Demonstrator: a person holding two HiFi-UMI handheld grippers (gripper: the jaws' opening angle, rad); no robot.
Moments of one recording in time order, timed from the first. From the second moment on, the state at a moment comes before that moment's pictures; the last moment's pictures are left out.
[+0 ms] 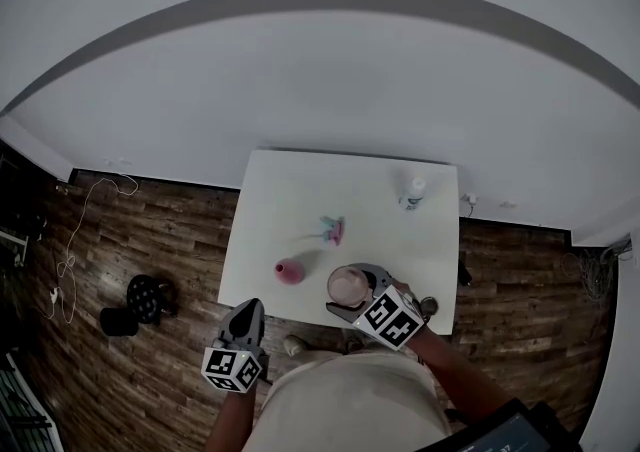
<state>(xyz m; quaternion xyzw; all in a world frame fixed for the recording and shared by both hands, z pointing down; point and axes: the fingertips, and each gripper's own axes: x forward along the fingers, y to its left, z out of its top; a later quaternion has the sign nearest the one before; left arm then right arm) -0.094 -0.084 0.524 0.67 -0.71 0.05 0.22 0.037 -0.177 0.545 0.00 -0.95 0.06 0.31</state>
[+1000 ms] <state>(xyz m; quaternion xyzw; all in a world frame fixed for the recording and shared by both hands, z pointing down) -0.069 -0.103 0.565 0.69 -0.67 0.09 0.24 0.049 -0.193 0.598 0.01 -0.94 0.06 0.35</state>
